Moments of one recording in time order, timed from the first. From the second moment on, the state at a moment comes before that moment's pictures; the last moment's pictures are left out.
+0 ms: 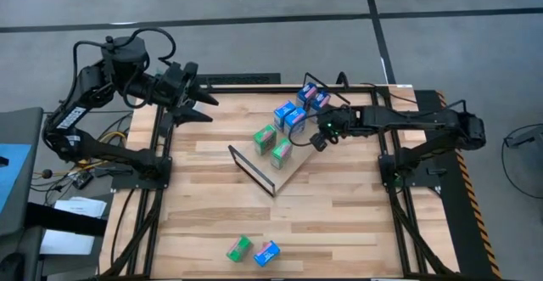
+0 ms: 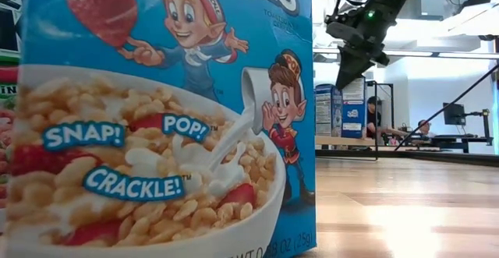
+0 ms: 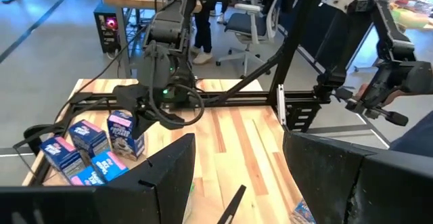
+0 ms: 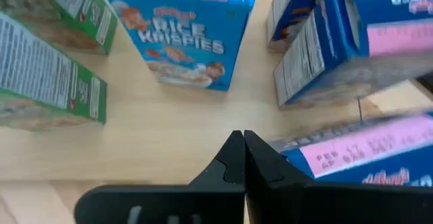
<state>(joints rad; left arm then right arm) 0.35 1.16 1.78 -0.87 0.49 0.01 -0.21 1.29 0.98 -0.67 0.31 0.46</state>
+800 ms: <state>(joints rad) 0.35 1.16 1.78 -0.87 0.44 0.01 -0.28 1.29 0.98 -0.63 0.29 0.38</state>
